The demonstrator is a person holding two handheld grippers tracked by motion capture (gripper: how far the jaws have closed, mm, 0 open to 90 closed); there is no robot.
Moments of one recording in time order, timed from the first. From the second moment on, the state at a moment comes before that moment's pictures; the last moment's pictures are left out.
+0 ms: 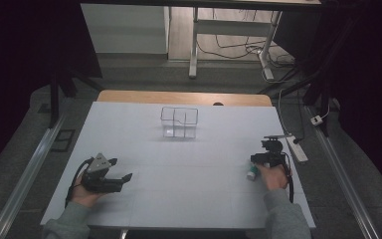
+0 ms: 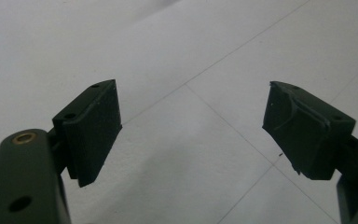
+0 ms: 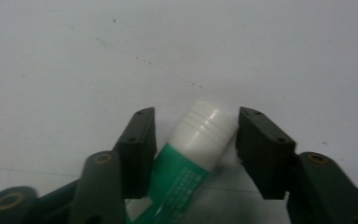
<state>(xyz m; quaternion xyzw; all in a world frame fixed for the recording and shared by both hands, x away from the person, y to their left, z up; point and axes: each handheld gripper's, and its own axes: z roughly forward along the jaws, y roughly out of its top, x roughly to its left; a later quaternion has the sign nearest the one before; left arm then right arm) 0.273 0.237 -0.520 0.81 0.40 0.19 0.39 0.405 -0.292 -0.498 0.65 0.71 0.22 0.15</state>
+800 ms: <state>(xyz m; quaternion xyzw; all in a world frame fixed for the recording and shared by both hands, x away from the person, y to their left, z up) 0.272 0.238 -0.518 0.80 0.40 0.19 0.40 0.409 -0.289 -0.492 0.68 0.69 0.19 0.14</state>
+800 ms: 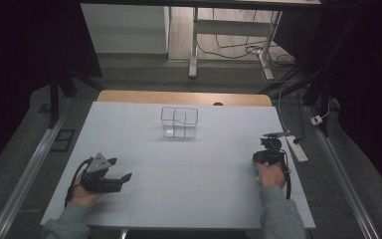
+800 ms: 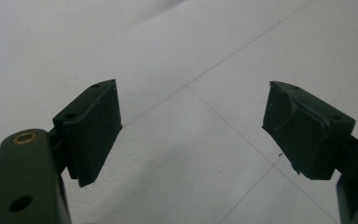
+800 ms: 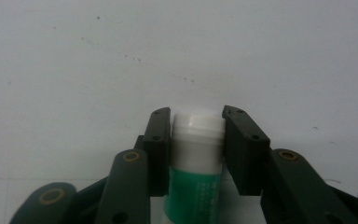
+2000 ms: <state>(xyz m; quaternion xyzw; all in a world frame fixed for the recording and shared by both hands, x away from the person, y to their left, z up) 0.270 0.237 -0.517 0.80 0.40 0.20 0.39 0.385 -0.288 -0.445 0.55 0.71 0.40 0.18</state>
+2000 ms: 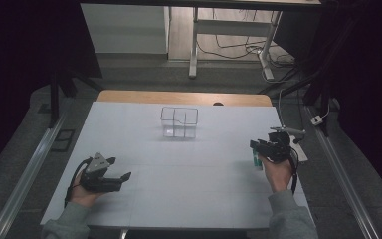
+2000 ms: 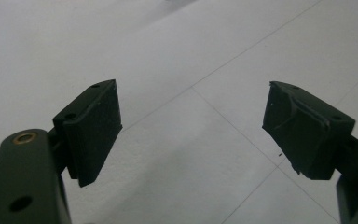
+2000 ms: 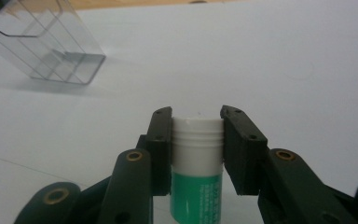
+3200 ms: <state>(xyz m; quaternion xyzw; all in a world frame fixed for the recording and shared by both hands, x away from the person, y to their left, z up) 0.272 0.233 -0.520 0.81 0.40 0.20 0.37 0.389 -0.257 -0.441 0.41 0.71 0.54 0.19</state>
